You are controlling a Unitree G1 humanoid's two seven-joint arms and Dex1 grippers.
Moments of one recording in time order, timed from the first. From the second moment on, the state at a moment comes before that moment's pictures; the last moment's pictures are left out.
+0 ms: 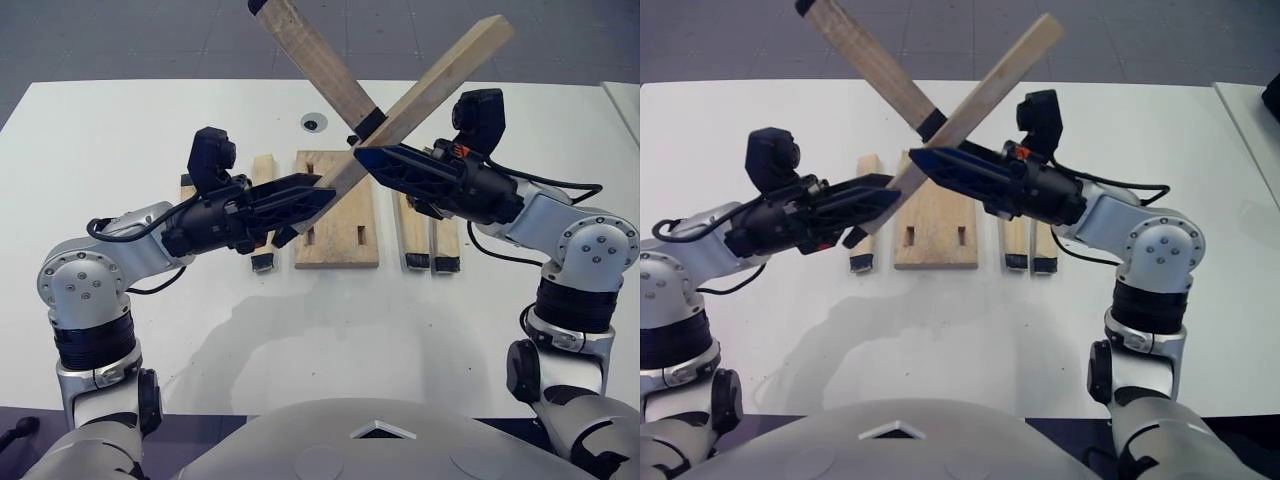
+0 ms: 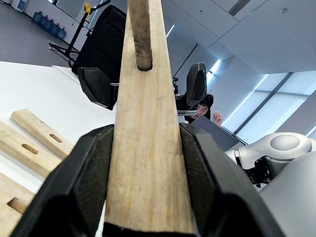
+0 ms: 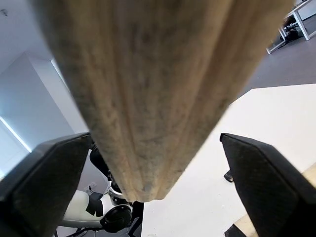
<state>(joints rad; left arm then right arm) -0.26 0.49 0.23 -0.40 -1.41 1.11 -0.60 -0.44 -0.39 -0.17 -0.26 1.44 1.13 0.52</state>
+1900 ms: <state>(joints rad) -0.20 0.54 -0.40 -0.43 -0.18 0.85 -0.23 -0.26 -0.62 -0.24 -0.31 1.24 1.00 0.60</state>
